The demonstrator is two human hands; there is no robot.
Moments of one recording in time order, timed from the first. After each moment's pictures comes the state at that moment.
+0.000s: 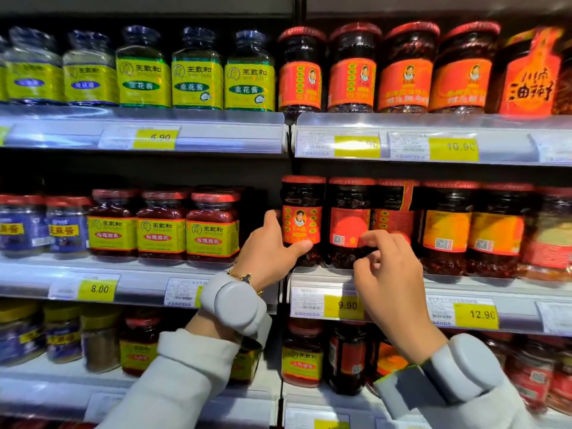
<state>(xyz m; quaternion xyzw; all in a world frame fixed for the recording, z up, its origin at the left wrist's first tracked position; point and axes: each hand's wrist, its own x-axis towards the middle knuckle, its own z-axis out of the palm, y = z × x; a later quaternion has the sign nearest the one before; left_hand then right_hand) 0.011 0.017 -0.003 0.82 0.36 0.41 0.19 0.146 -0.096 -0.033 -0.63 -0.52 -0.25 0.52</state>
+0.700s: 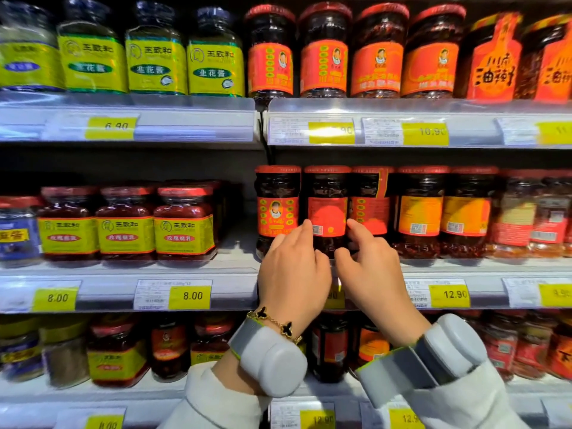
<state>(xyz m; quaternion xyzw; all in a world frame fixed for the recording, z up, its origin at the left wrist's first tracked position) 0.049 -0.042 -0.032 0.83 0.29 0.47 0.00 0.152 -0.093 -0.034 -0.70 -0.49 -0.18 0.48</state>
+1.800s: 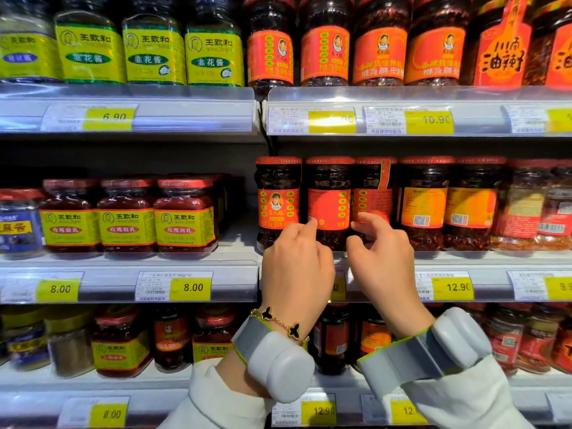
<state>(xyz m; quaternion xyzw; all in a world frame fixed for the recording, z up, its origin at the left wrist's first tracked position) 0.048 -0.054 -0.033 0.80 0.32 0.50 0.02 0.152 -0.099 -0.032 -0.67 -0.44 -0.14 0.58</state>
